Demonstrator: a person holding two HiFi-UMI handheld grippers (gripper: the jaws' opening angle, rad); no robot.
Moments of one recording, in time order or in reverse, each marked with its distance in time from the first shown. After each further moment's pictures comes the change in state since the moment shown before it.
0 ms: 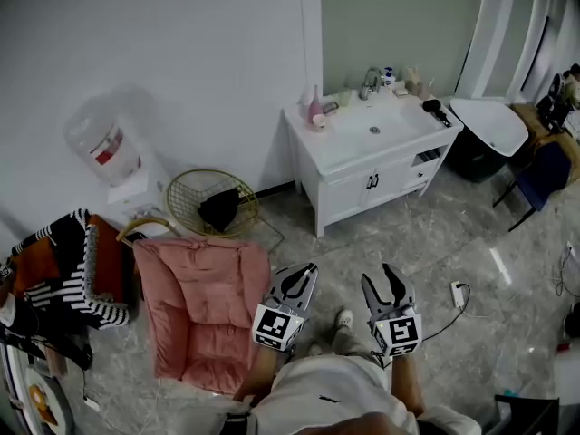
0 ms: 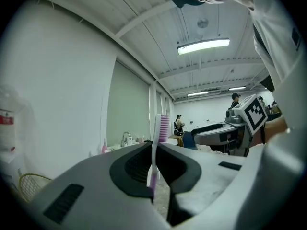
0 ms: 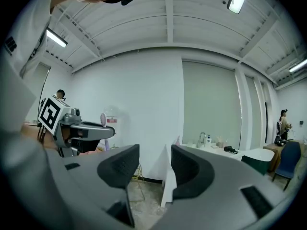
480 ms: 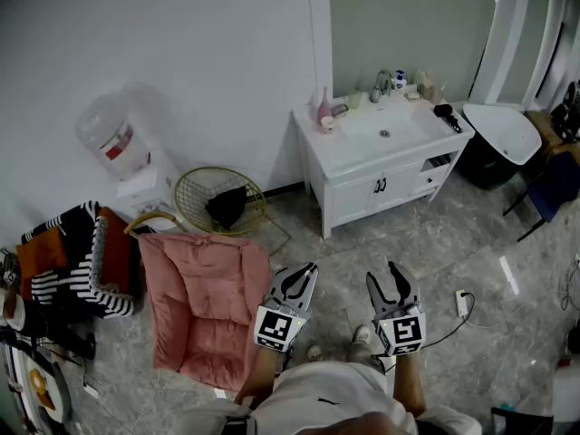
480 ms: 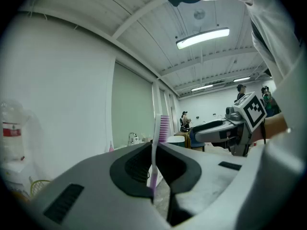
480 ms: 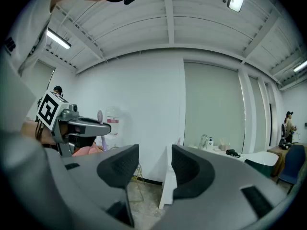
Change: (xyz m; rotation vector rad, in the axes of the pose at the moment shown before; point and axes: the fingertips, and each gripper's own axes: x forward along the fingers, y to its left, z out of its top) left arm 0.018 -0.016 0.015 0.061 0.031 0.067; right arm -0.002 -0.037 0.003 -0.018 -0.009 0.035
